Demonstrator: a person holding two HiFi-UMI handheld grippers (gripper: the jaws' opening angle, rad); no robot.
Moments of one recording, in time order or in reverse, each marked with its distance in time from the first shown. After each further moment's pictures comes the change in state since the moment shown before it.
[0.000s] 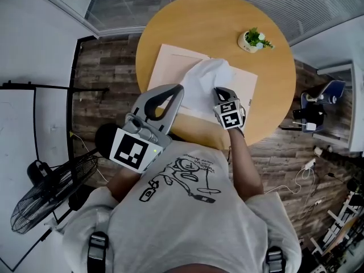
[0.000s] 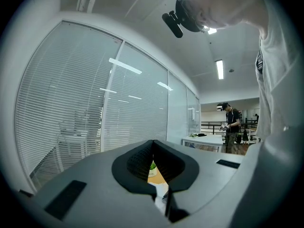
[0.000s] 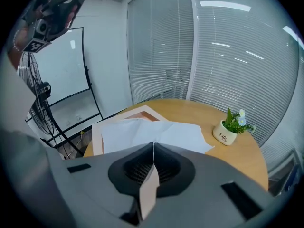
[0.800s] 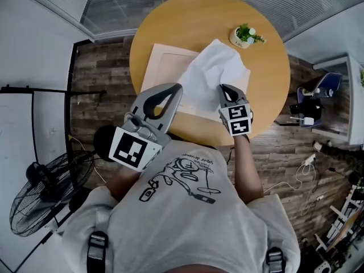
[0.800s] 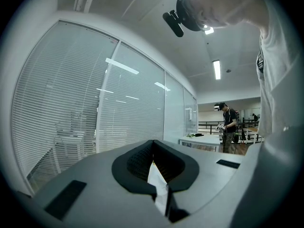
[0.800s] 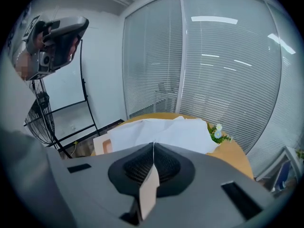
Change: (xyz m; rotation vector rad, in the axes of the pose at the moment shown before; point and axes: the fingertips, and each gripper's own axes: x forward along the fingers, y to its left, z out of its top) left arm 0.012 -0.035 0.003 0.020 0.017 -0.033; right arm -0.092 -0.029 0.034 0.043 -0.126 -0.078
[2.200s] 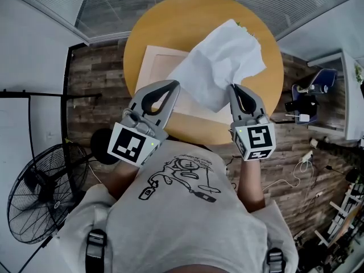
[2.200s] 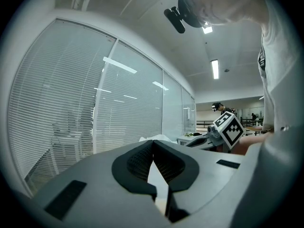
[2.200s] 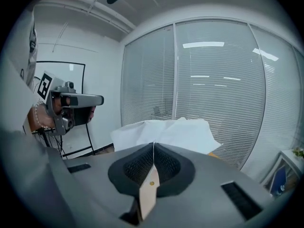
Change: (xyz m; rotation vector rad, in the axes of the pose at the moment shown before) left arm 0.016 -0.013 0.003 0.010 -0.014 -0.029; right arm -0.129 -0.013 0.101 0.028 -0.255 -0.060
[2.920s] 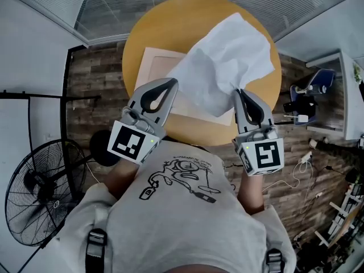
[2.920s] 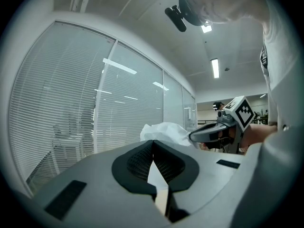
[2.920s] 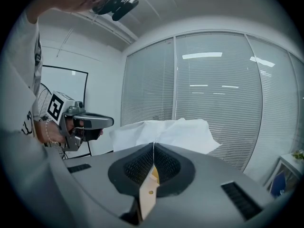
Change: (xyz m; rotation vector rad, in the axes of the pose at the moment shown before) left arm 0.008 0.000 0.001 0.028 0.036 0.013; right arm -0.043 0.002 0.049 -0.010 -0.104 0.003
